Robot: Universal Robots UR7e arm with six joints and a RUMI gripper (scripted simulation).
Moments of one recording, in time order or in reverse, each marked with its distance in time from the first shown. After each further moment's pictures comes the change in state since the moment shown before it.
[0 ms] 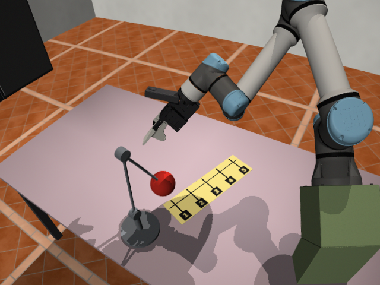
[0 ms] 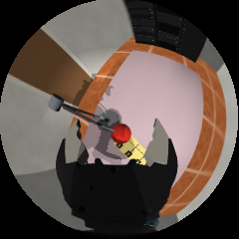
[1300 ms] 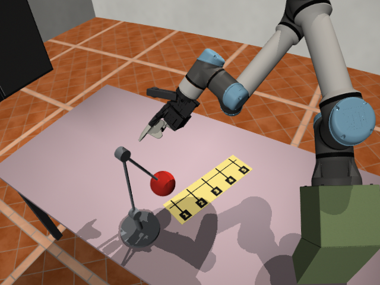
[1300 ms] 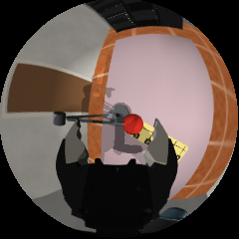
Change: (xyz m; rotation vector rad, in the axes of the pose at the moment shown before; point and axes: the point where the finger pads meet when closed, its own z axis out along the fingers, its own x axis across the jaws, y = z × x) arm 0.000 0.013 -0.002 -0.095 0.003 0.380
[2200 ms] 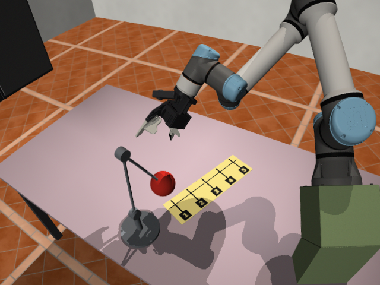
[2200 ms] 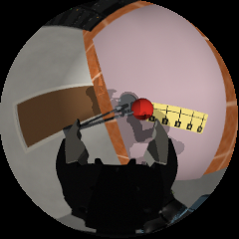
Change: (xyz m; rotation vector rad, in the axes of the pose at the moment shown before) arm -0.001 0.015 -0.002 -0.109 0.000 0.433
